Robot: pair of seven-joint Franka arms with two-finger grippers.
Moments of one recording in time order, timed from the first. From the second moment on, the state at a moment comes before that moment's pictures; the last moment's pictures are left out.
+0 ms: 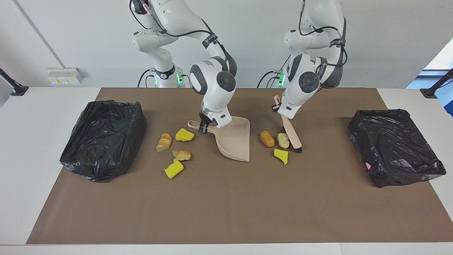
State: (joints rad) left arm 0.01 0.00 -0.45 -2.22 -0.17 1.86 -0.57; right arm 0.54 0.31 0.01 -1.81 -0.22 1.83 -0.81
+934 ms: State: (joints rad) left arm -0.04 0.00 -0.62 -2.22 -0.24 2.02 -0.51; right arm 0.54 0.31 0.01 -1.81 -0.22 1.83 -0.80
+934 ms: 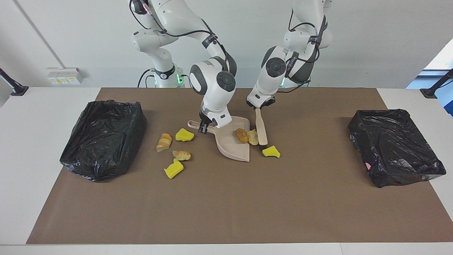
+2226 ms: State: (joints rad) left arm -0.03 0.08 -0.40 -2.04 -0.18 1.94 -0.19; right arm 0.54 0.31 0.01 -1.81 -0.22 1.83 -0.80
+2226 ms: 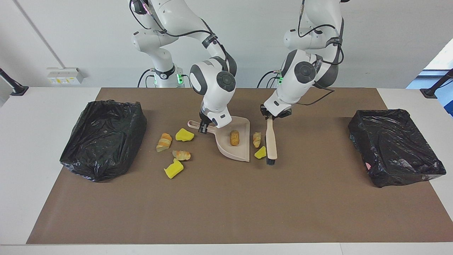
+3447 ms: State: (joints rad) left arm -0.19 0.06 -0.37 -2.16 -0.19 1.93 -0.11; right arm 0.54 0.31 0.01 -1.81 -0.22 1.83 -0.80
